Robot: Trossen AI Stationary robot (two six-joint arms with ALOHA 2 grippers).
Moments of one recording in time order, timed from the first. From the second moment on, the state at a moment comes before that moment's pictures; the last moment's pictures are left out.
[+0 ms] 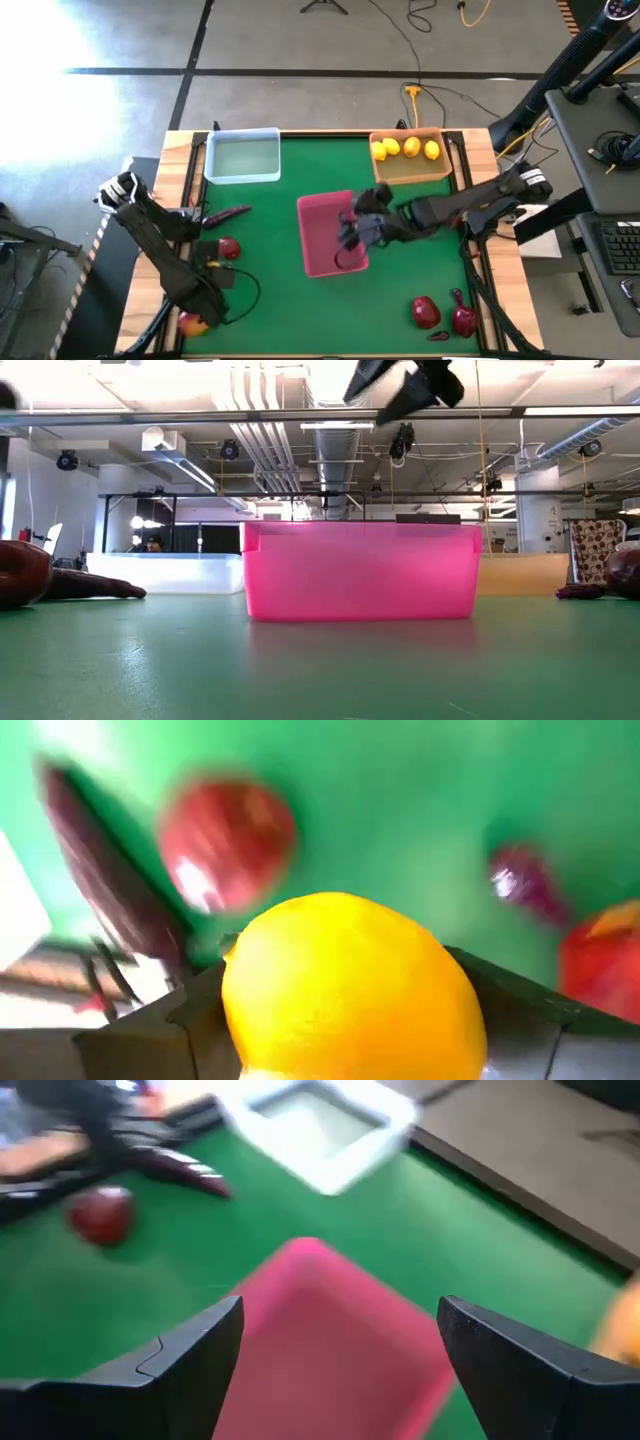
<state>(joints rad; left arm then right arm) -0.89 1.53 1.12 -1.41 -0.09 -0.86 0.29 1.57 1.33 -0.57 0.70 0.68</state>
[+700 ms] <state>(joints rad) -0.47 1.80 1.14 -0.07 -0.35 -0.50 0.75 1.78 1.33 -0.61 0.53 1.11</state>
